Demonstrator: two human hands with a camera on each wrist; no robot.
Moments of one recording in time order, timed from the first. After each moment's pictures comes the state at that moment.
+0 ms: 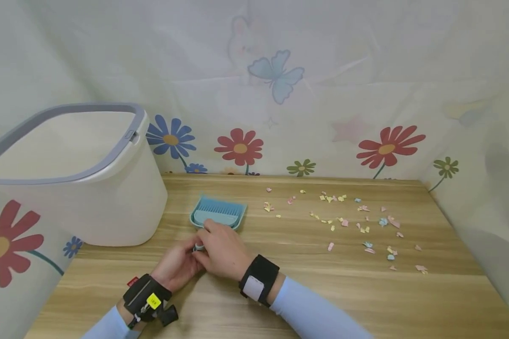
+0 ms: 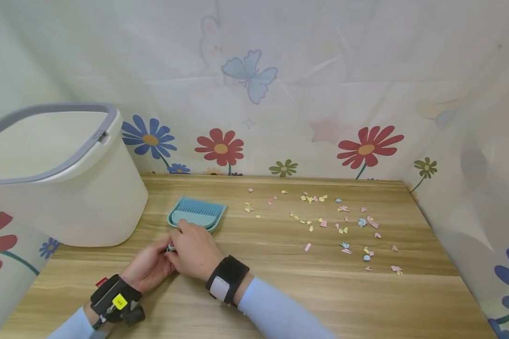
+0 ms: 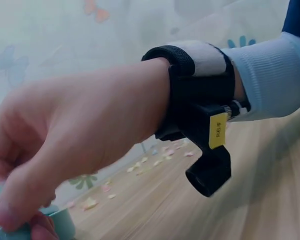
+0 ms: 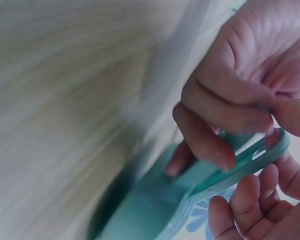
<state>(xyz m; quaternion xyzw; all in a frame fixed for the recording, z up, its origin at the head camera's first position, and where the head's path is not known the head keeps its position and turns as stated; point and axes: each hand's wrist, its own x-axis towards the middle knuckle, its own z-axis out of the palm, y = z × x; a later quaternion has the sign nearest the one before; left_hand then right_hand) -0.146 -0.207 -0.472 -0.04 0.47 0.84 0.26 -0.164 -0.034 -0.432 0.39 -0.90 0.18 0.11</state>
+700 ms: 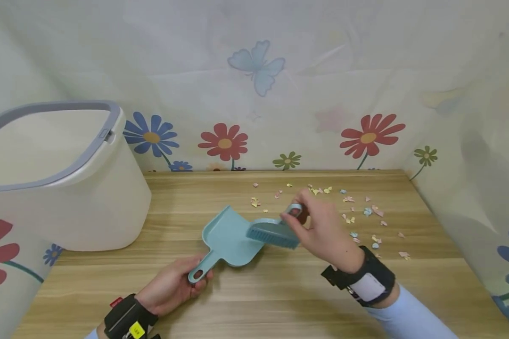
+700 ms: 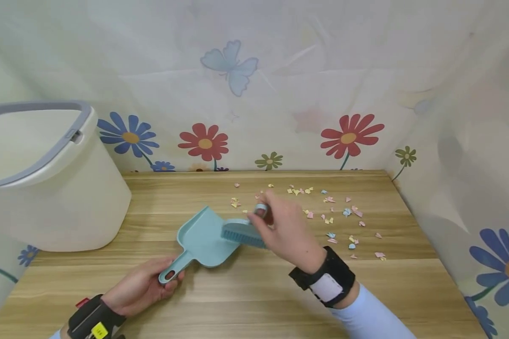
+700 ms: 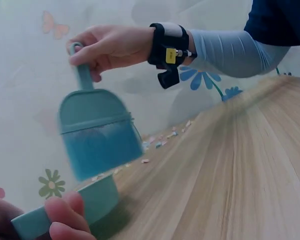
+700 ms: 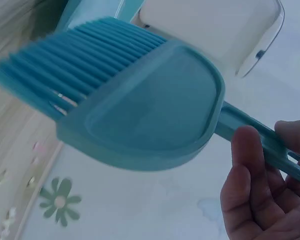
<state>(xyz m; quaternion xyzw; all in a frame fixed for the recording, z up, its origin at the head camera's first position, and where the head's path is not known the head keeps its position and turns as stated) -0.111 -0.197 -0.472 0.07 0.50 0.77 0.38 -0.141 0.156 -0.359 0.30 -0.86 0.34 0.23</state>
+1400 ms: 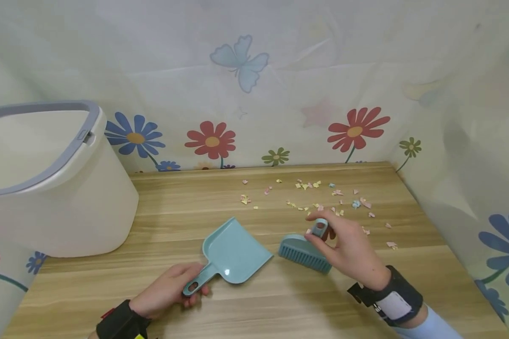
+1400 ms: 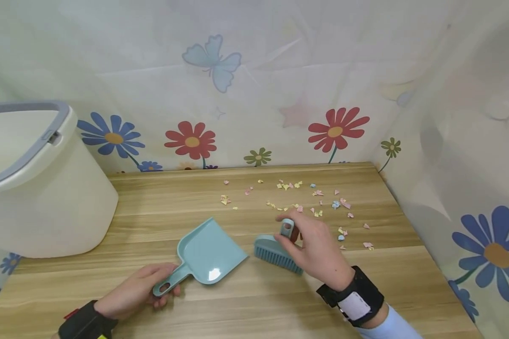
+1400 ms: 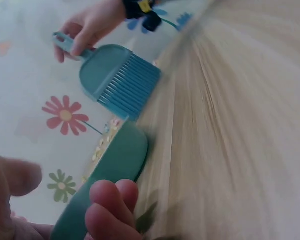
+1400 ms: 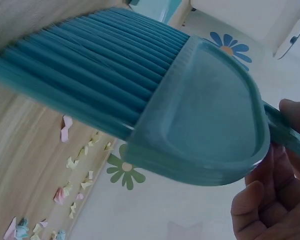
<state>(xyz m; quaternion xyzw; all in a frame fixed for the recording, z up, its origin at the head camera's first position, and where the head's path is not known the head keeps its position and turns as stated) -0.109 -0.182 -0.468 0.12 0.68 0.62 0.38 -0.107 0.226 -0.394 0.26 -0.90 0.28 0.22</state>
